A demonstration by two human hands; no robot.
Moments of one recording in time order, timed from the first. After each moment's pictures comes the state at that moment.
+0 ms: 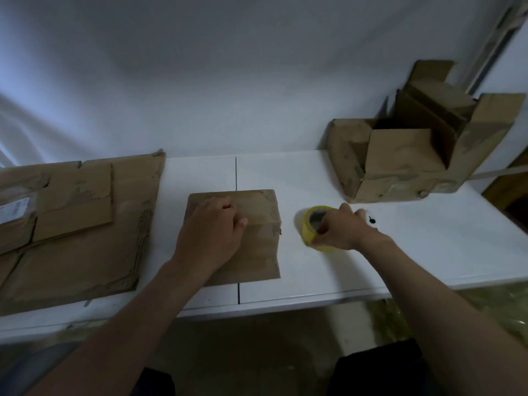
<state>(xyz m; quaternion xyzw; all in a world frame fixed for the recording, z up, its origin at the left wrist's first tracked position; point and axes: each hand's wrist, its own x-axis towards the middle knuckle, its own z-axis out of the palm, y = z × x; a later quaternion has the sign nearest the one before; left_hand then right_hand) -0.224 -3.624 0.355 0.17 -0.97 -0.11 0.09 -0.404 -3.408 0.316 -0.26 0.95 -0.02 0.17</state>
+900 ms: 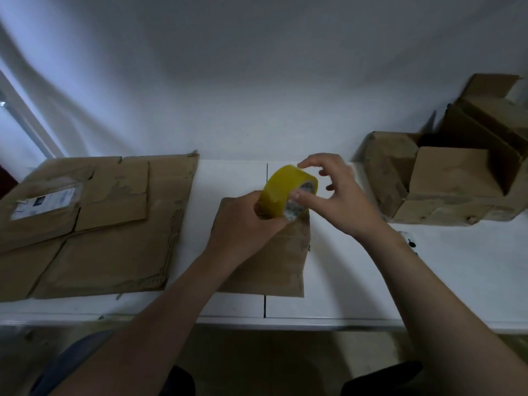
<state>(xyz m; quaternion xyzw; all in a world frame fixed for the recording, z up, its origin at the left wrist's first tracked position) -0.232 -3.633 0.376 0.21 -0.90 -0.35 0.16 -0.370 -3.485 0.388 -0.41 0.79 -0.46 0.01</state>
